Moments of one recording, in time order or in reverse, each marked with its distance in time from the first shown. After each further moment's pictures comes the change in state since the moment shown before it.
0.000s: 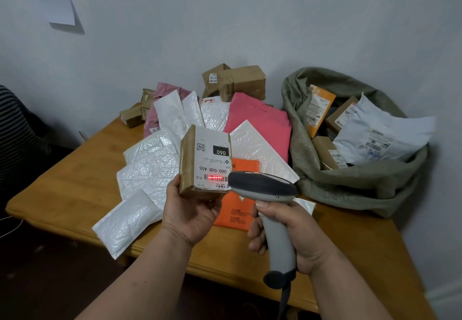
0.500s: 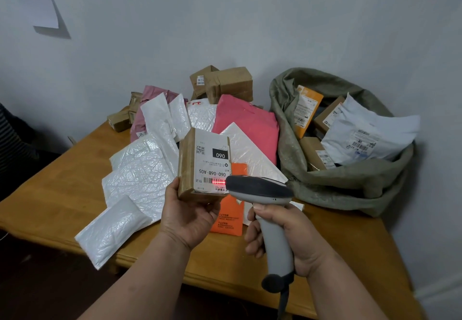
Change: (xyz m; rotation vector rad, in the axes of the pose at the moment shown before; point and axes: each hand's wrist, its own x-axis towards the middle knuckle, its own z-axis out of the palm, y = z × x) left_hand 0.013 -0.025 0.016 0.001 0.002 -0.037; right_hand -0.001 -0.001 -0.032 0.029 0.007 0.012
